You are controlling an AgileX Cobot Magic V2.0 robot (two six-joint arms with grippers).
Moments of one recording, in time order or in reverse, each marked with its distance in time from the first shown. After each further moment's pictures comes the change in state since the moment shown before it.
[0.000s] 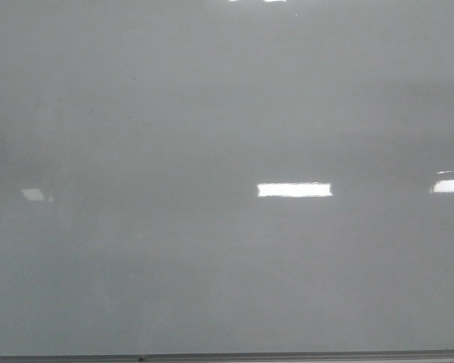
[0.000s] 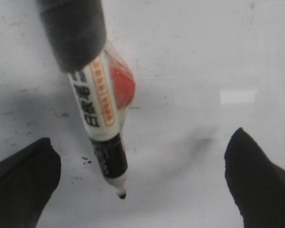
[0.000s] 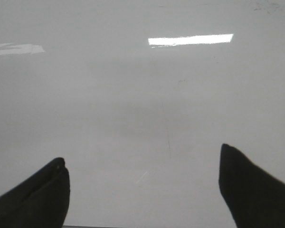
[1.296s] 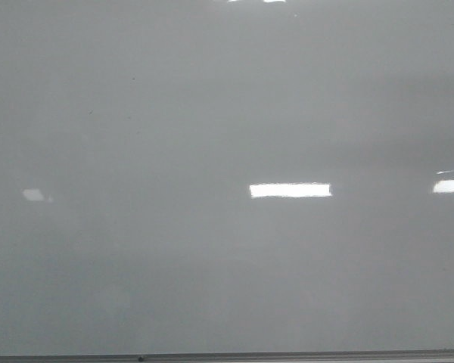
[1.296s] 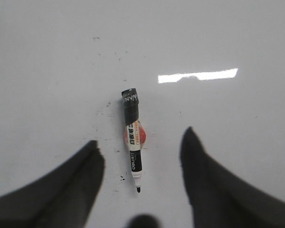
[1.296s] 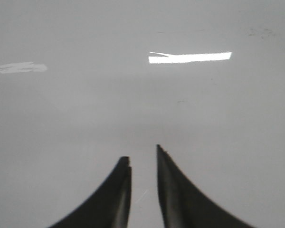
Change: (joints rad) left arm 0.000 -0.968 0.298 -0.038 0.087 0.034; right arm 0.000 0.000 0.000 -0.002 -0.068 0.000
